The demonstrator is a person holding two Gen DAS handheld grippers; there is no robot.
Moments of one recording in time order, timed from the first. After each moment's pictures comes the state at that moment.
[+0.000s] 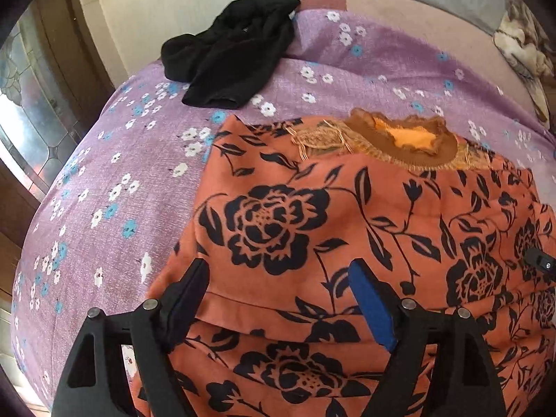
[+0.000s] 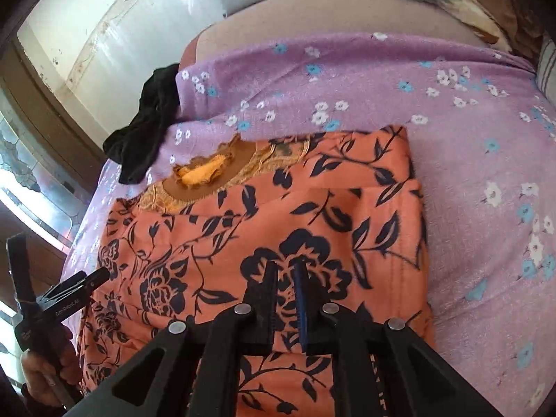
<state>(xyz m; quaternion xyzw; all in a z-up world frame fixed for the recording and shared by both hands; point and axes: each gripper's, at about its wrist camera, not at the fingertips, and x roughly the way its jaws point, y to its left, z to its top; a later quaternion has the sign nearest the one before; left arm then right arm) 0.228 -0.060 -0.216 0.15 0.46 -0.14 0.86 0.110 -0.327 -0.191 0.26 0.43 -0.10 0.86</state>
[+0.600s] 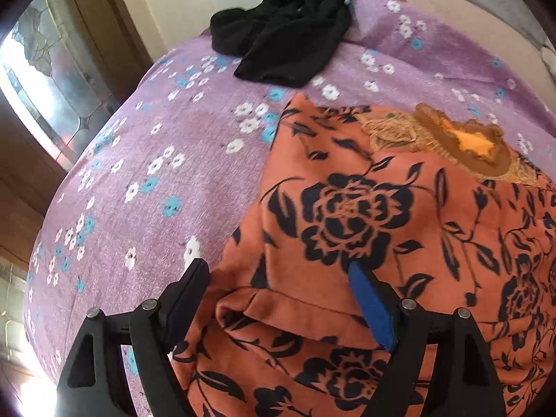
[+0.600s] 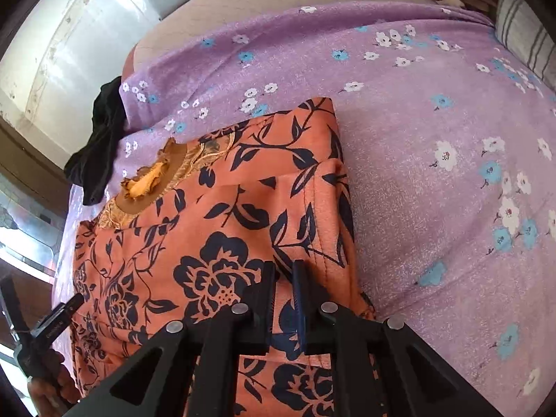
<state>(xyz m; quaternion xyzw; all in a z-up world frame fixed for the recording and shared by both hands) 0.254 -0.022 -0.224 0.14 0.49 -0.04 0.86 0.087 -0.376 -0.195 0.33 0.42 -0.16 0.83</state>
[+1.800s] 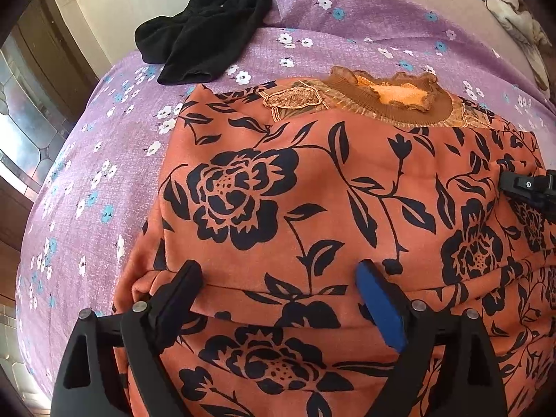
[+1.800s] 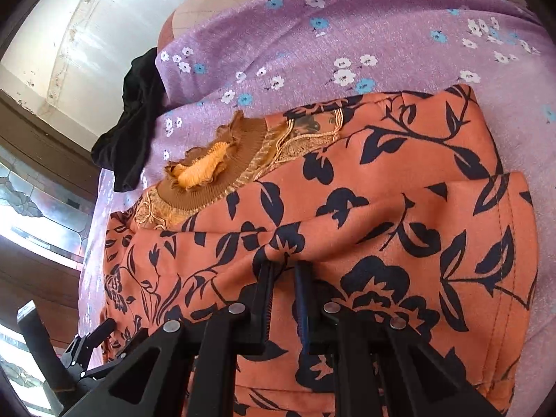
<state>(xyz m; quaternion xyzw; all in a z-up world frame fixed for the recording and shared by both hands) 0.223 -0.075 -0.232 0.18 0.50 -0.14 0.84 0.174 -0.330 -0.200 0.34 0.44 -0.09 0.83</state>
